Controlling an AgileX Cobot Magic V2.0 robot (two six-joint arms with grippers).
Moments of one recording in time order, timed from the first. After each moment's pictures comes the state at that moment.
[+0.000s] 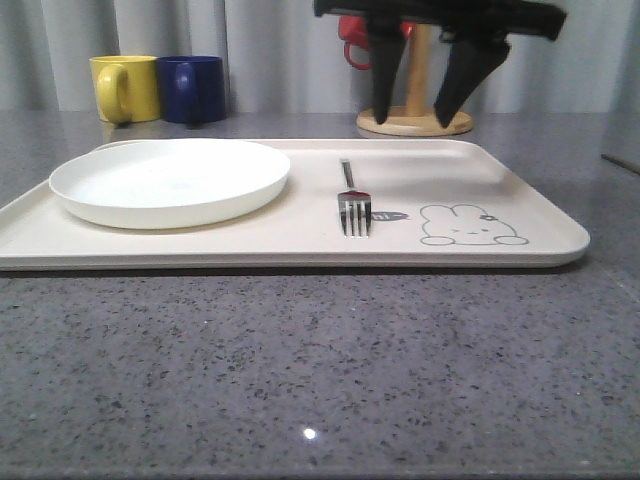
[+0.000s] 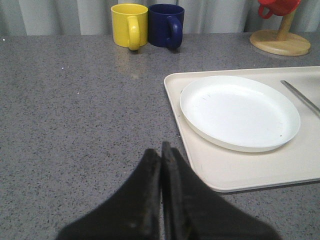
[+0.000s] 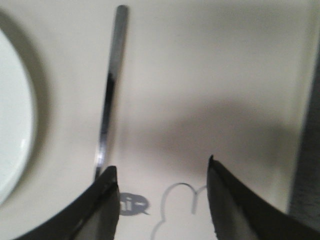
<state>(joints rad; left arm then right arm) -0.18 0.23 -0.50 -0.02 0.63 -0.09 0.49 1.80 -1.67 -0.07 1.11 0.49</state>
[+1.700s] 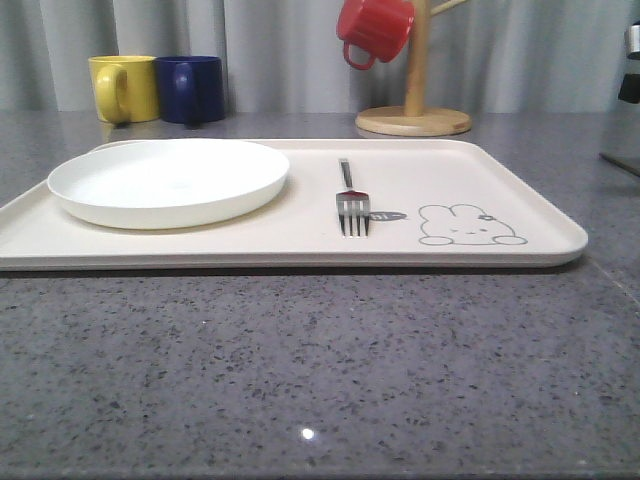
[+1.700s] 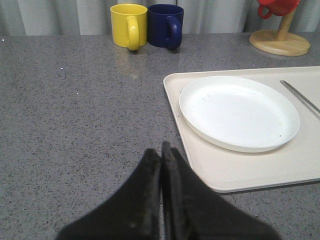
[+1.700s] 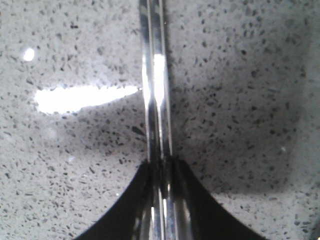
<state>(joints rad) -0.18 0.23 -0.50 -0.02 0.63 -0.09 -0.10 1.87 -1.53 0.10 1.21 -0.04</state>
